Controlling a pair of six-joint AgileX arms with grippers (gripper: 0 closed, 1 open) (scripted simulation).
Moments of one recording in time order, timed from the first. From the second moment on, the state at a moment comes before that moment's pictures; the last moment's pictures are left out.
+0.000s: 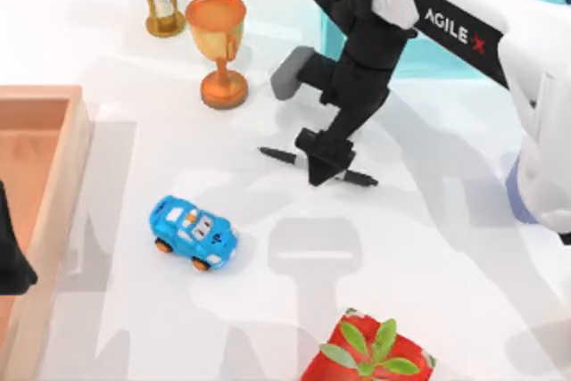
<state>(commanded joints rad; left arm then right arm) 0.00 0.00 0.00 0.00 0.00 0.00 0.48 2.71 2.46 -1.35 -0.29 -0.65</state>
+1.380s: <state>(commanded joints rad) 0.00 0.00 0.00 0.00 0.00 0.00 0.50 2.68 2.28 -1.20 -0.29 -0.63</state>
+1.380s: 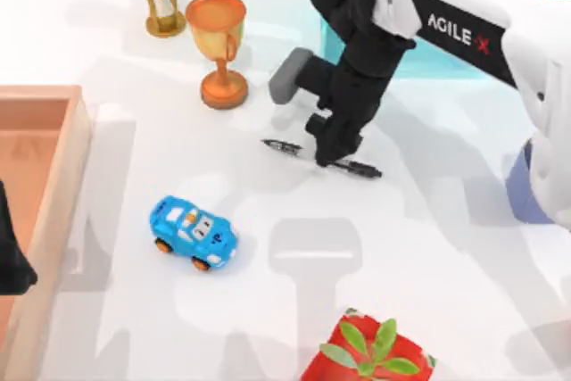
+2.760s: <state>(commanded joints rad) 0.00 0.00 0.00 0.00 0.00 0.00 0.65 1.99 1.81 -1.29 -0.25 -0.46</state>
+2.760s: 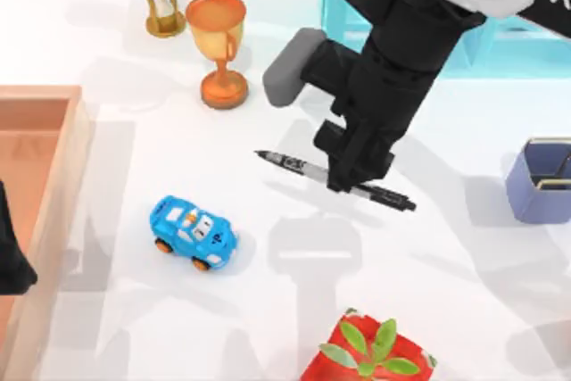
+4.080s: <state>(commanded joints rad) 0.00 0.00 0.00 0.00 0.00 0.00 -0.24 1.97 1.31 -0.45 -1.47 -0.76</state>
